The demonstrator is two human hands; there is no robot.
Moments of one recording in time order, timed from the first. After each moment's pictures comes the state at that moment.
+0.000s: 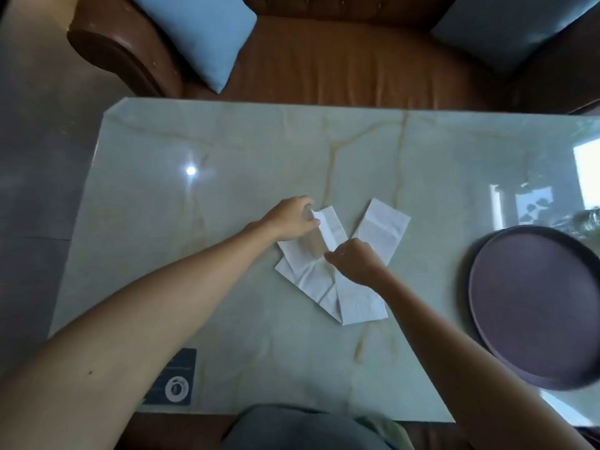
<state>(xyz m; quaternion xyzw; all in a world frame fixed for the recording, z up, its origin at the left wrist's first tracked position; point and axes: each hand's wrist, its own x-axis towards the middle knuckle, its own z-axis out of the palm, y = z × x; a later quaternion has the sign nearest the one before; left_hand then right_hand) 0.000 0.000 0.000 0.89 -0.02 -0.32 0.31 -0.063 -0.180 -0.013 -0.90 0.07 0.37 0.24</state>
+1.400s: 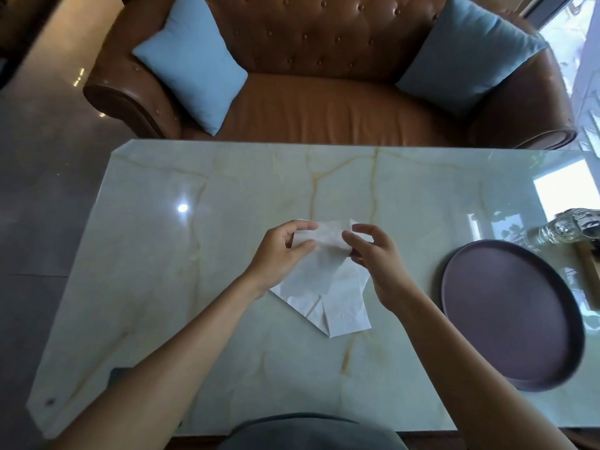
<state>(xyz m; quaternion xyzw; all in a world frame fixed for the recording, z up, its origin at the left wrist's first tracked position) -0.082 -0.012 0.084 0.74 0.05 -0.19 0.64 -0.086 -0.214 0.096 -0.68 0.24 0.16 0.68</state>
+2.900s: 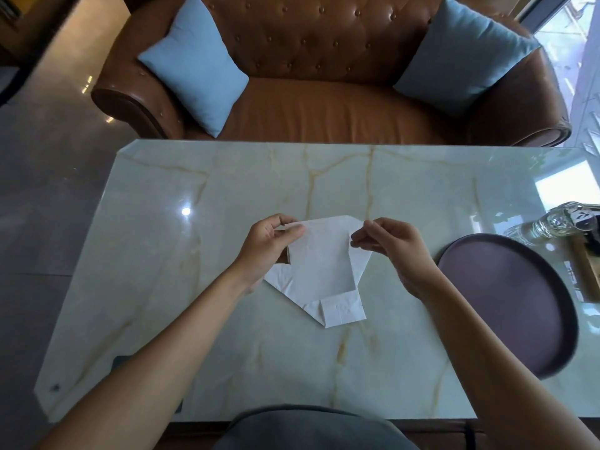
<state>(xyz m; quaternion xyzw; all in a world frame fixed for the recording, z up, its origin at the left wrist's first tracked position) -0.104 -0.012 0.117 0.65 0.12 -0.20 0.72 -0.098 -0.263 0.118 -0.72 0.10 0.16 0.67</state>
